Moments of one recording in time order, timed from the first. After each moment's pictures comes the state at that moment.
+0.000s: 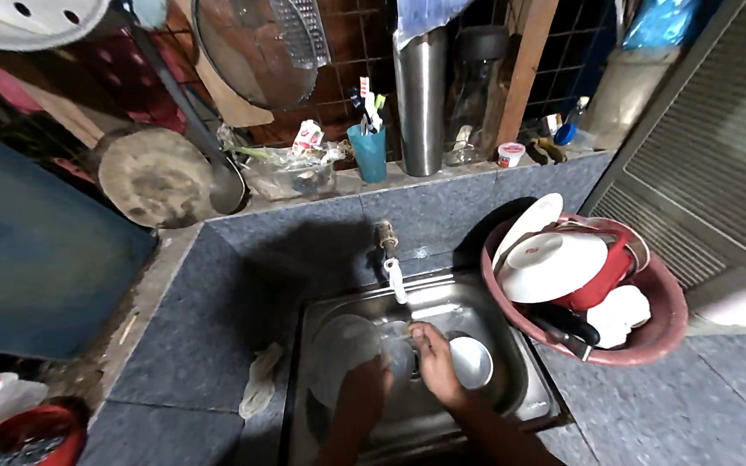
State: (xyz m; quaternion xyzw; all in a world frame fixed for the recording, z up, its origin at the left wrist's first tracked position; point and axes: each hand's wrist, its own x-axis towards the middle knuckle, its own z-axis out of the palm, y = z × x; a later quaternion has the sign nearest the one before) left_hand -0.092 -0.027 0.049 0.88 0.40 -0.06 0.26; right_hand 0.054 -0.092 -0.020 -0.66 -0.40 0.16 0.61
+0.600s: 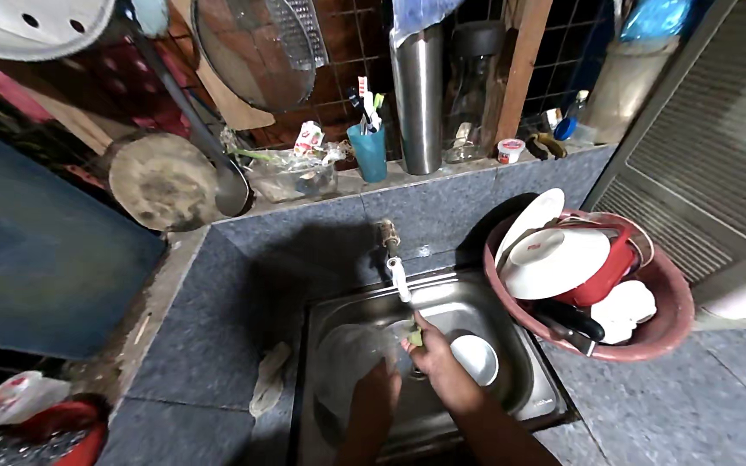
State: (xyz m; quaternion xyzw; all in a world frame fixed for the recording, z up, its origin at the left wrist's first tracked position) left_hand -0.094 -0.049 0.037 0.86 0.44 0.02 0.26; right_hand 0.054 -0.043 0.000 -0.36 0.19 0.53 0.75
